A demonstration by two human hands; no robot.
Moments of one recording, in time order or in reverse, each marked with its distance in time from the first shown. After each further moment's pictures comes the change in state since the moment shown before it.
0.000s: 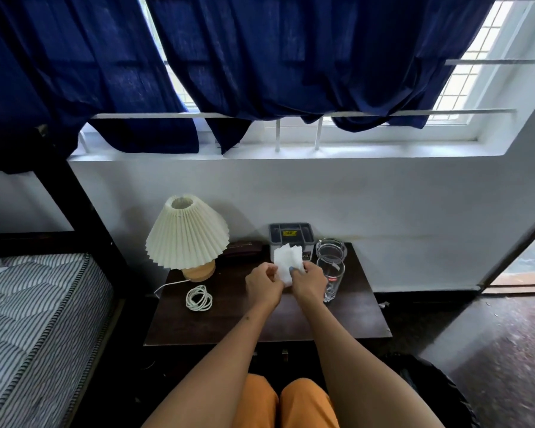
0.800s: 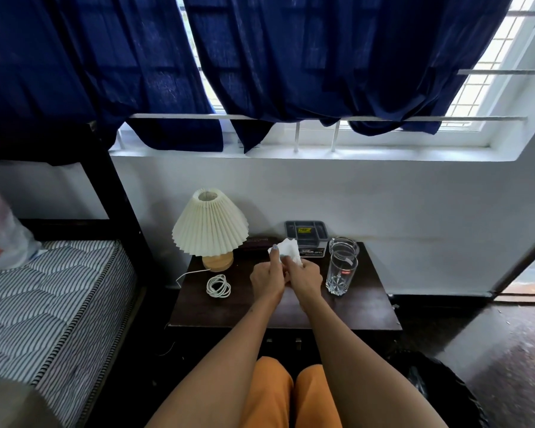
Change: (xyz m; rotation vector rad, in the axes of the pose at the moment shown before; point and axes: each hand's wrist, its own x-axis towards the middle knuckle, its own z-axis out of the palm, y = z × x) left_hand -0.036 0.003 -0.039 -0.350 0.107 -0.191; right_hand -0.057 -0.014 0.014 0.229 -0.164 0.042
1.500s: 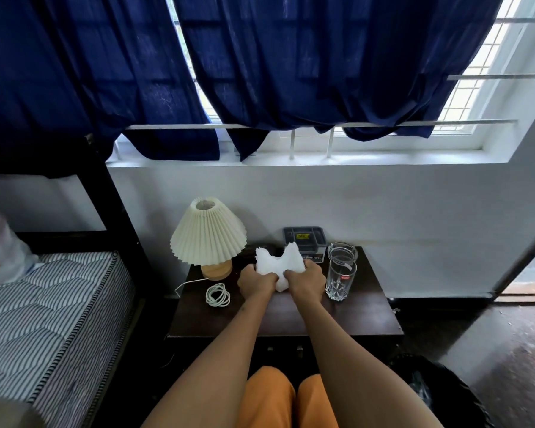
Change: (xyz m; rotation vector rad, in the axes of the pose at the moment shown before) left_hand 0.019 0.001 -0.012 0.077 0.053 -0.089; right_hand 0.007 -0.006 0.003 -0.191 0.171 -0.022
